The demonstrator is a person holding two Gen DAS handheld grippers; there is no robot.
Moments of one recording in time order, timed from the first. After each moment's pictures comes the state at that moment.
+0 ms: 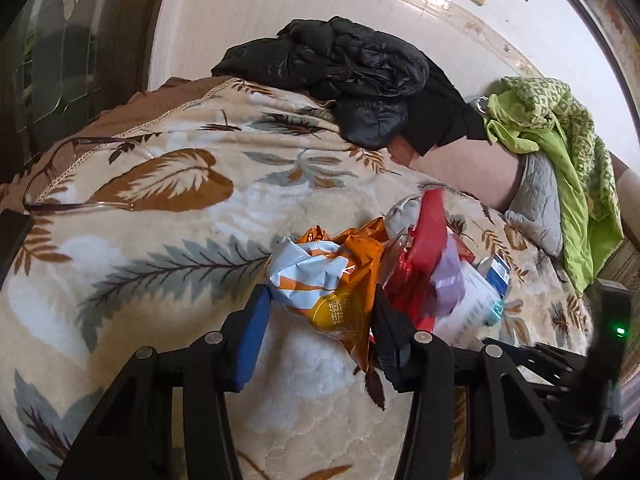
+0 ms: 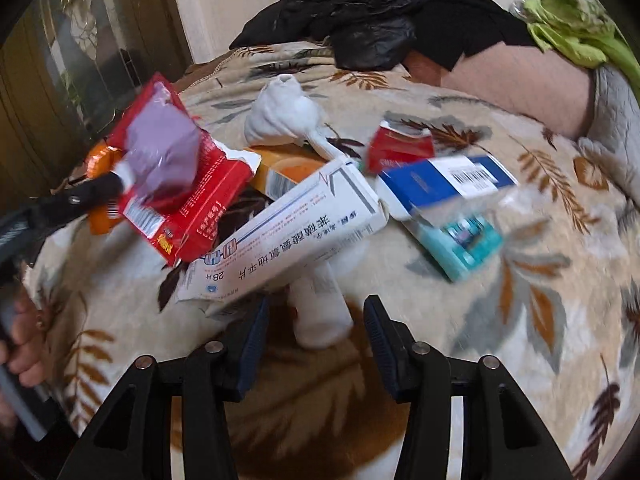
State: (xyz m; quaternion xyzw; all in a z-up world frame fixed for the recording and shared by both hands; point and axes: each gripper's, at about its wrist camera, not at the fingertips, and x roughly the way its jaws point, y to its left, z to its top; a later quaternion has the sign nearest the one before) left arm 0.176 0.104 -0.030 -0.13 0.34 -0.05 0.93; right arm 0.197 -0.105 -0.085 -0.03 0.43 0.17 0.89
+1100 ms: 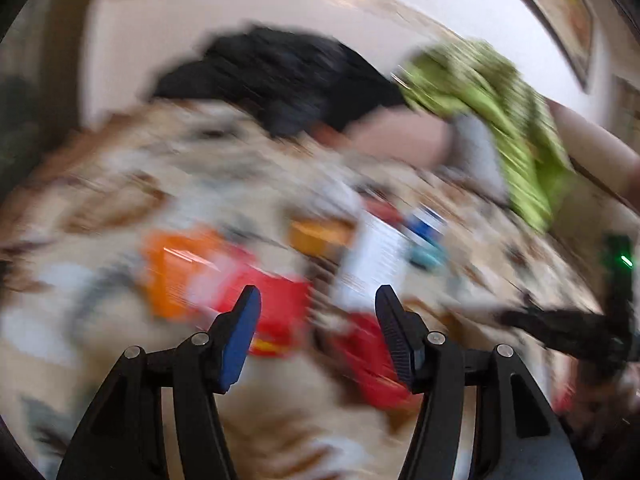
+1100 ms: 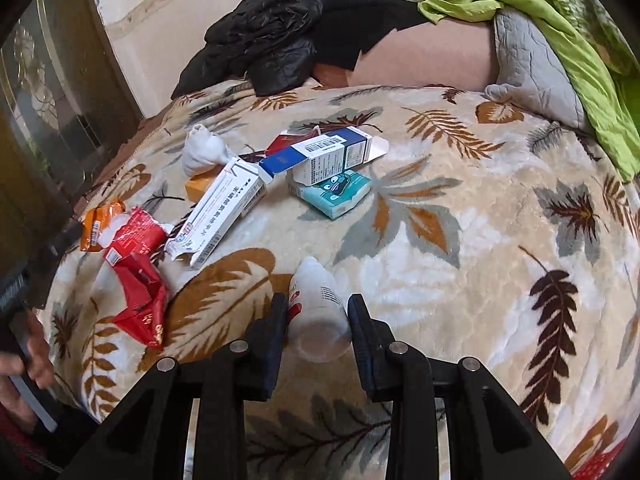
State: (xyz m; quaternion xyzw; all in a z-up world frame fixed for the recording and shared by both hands) left arm 0.135 0.069 -0.023 -0.07 0.35 -0.19 0.91; right arm 0.113 -0.191 -0.062 0.08 0.42 0.08 0.90
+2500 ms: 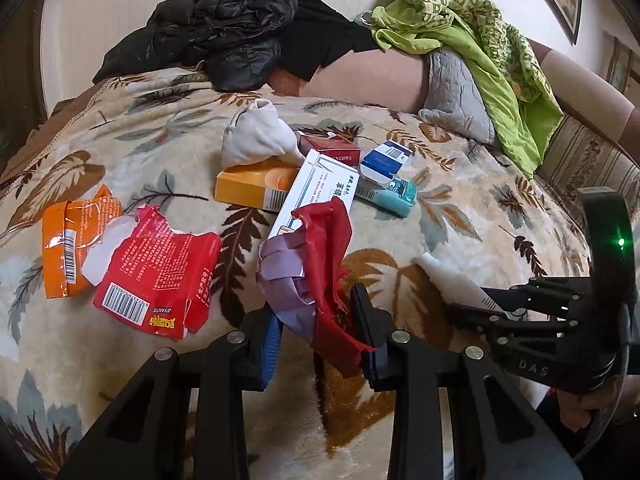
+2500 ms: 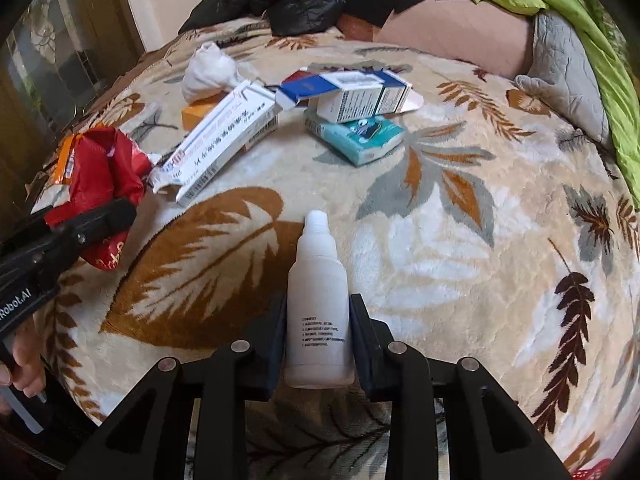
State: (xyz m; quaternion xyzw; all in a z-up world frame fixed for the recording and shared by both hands) left arm 0.145 0.008 -0.050 -0.01 0.39 -0.20 0.90; right arm 0.133 -0.162 -0.095 0.00 0.49 0.09 0.87
